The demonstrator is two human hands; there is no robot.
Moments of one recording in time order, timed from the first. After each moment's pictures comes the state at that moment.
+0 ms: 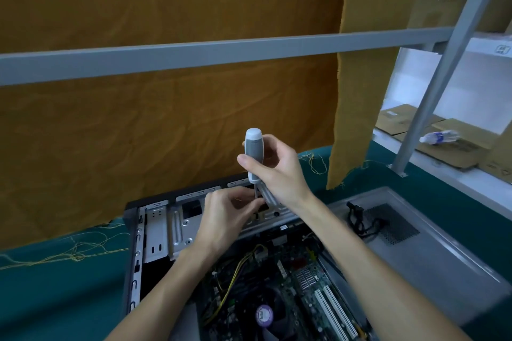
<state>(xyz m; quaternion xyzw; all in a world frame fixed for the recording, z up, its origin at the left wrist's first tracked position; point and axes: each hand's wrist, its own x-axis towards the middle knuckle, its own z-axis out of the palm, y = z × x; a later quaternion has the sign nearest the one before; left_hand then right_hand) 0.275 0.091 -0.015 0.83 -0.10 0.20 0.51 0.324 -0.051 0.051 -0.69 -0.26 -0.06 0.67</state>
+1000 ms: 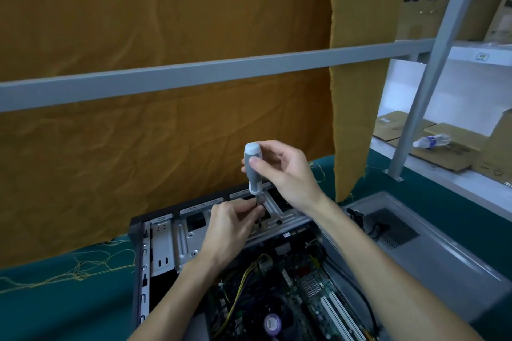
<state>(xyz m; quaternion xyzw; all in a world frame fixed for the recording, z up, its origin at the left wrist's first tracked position) 0.276 0.095 -0.019 0.84 -0.11 0.19 0.50 0.318 -0.062 0.070 -0.66 -0.31 -0.06 0.68</state>
